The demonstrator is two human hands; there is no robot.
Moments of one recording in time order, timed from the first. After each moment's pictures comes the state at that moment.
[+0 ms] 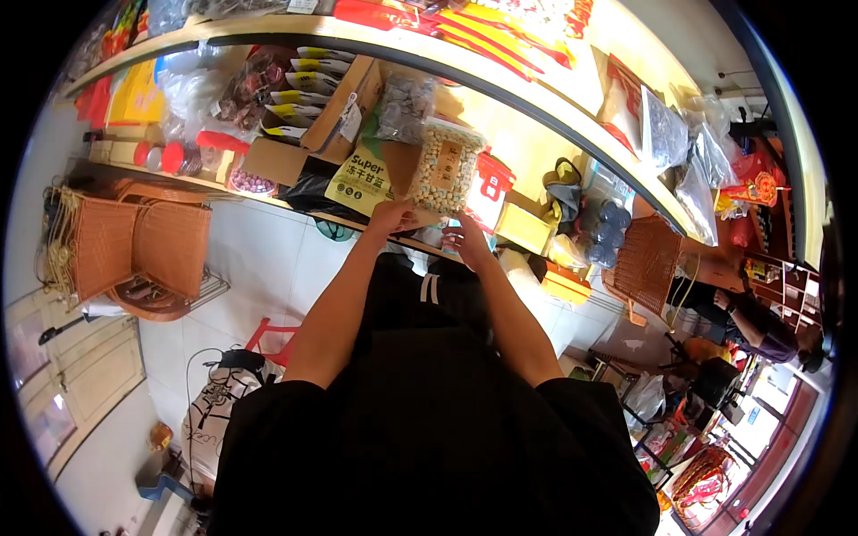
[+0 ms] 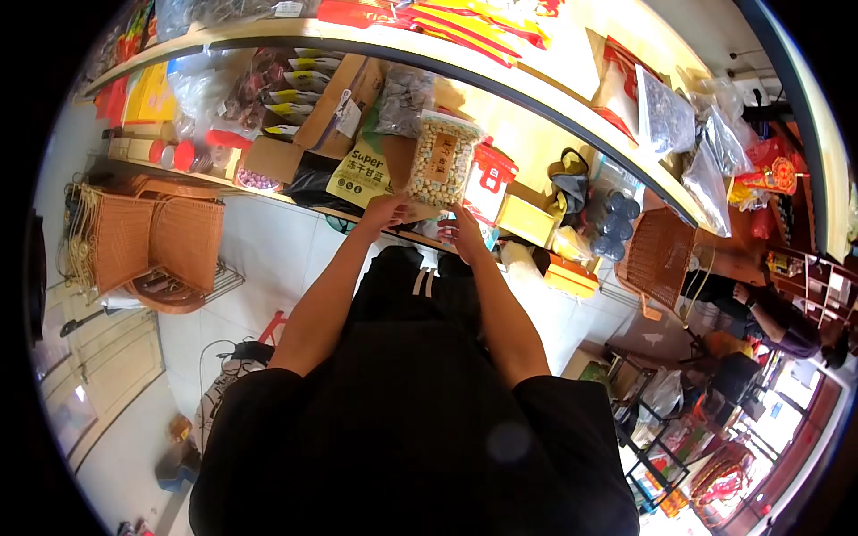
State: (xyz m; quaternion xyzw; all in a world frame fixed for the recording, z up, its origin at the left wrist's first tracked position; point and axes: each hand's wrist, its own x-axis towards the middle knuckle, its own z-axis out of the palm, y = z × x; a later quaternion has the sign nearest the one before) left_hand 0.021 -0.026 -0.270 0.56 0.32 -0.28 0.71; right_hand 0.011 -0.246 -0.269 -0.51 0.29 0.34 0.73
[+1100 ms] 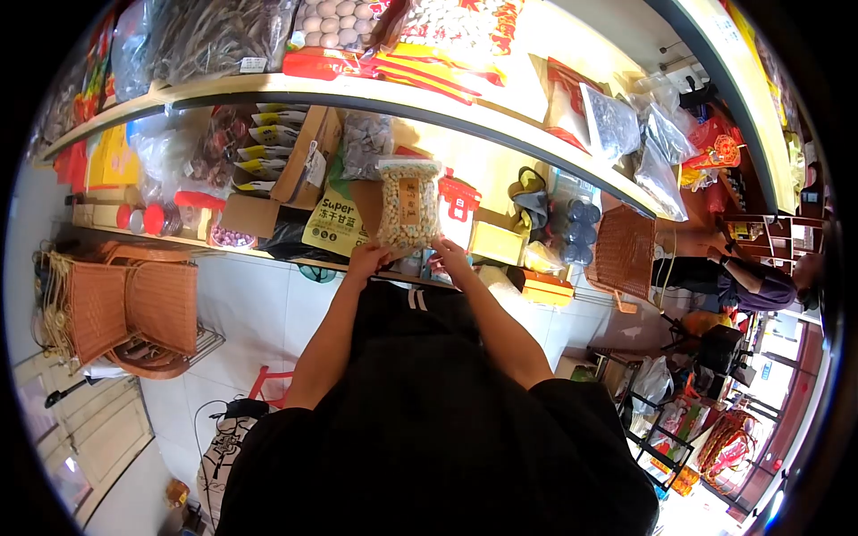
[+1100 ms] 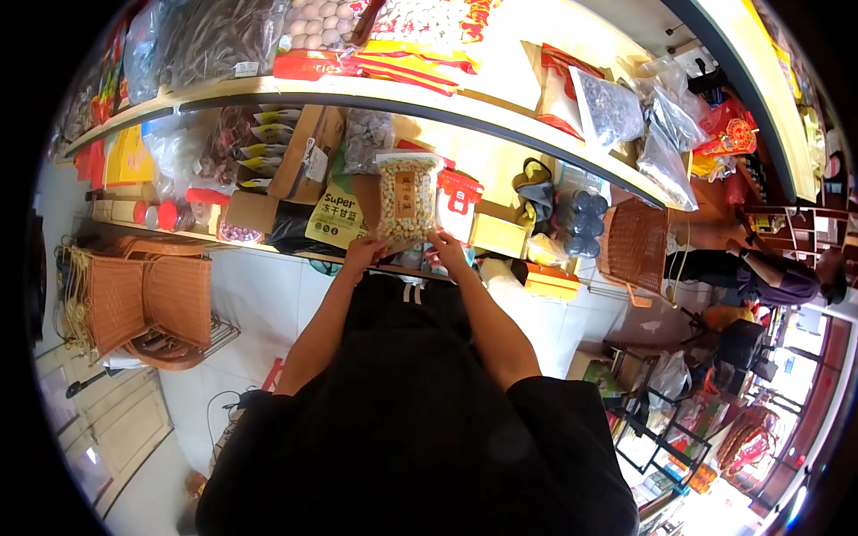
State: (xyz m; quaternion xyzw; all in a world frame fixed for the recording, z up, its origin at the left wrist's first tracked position) left_hand 0.011 -0.028 -0.280 0.62 0.25 -0.30 0.68; right_hand 0.016 -0.266 -0.273 -0.61 0.25 0.34 0.67
